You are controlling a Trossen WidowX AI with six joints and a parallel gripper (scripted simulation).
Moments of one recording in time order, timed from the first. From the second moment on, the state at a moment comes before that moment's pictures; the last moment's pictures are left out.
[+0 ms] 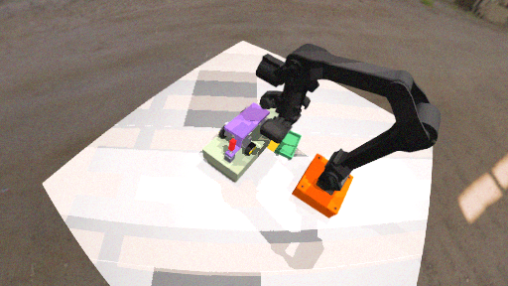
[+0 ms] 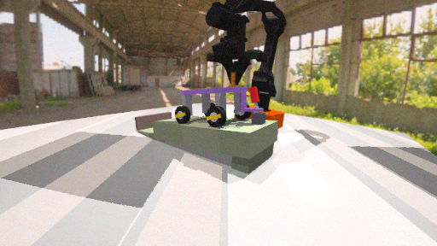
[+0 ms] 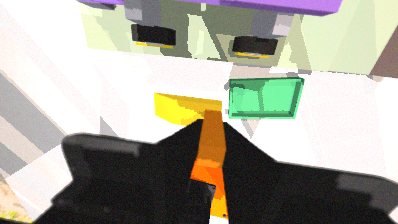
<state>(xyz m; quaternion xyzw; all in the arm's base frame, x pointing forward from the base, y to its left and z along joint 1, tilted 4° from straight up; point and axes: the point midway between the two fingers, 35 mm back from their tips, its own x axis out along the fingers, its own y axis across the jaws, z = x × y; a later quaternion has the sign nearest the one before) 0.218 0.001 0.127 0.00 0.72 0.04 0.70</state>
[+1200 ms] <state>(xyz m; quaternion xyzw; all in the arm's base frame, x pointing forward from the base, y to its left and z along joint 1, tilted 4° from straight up) 0.255 -0.134 0.107 0.01 0.72 0.04 0.70</state>
